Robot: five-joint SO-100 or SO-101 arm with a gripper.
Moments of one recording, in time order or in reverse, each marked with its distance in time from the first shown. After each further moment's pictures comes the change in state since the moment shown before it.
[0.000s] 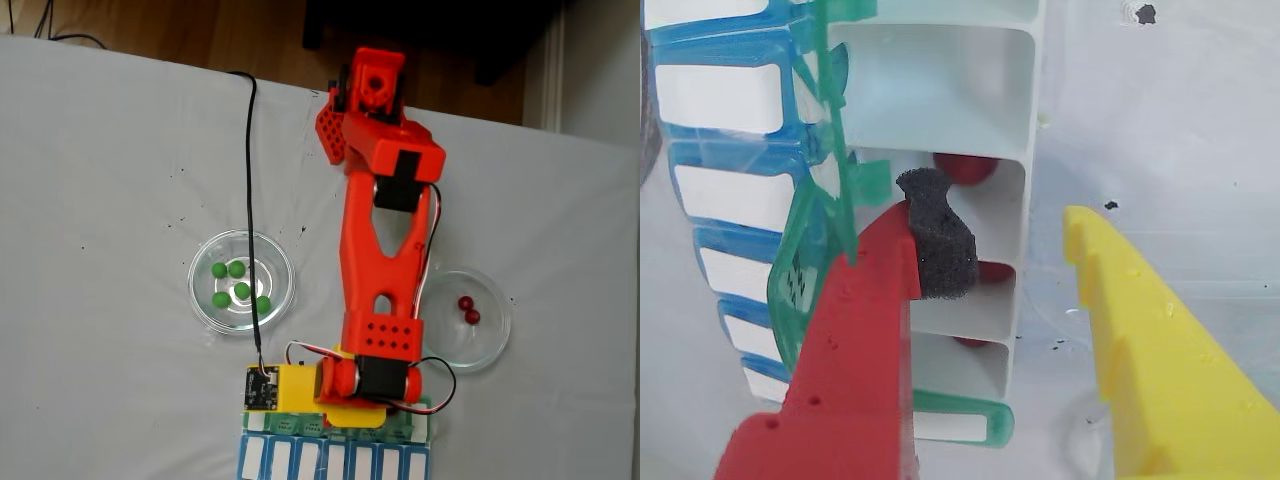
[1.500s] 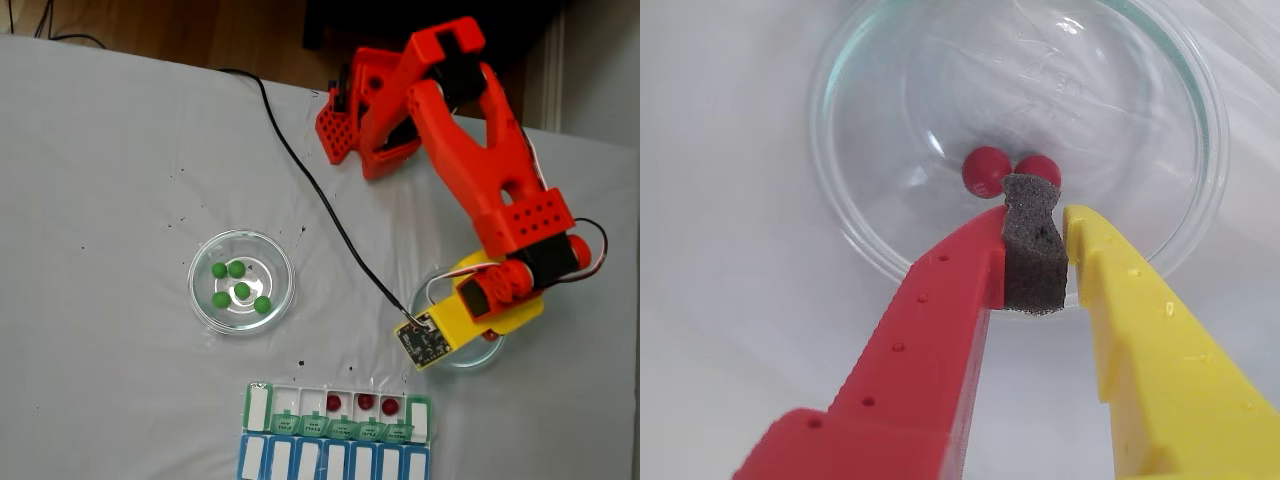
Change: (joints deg) arm -30.7 34.4 36.8 0.1 -2.4
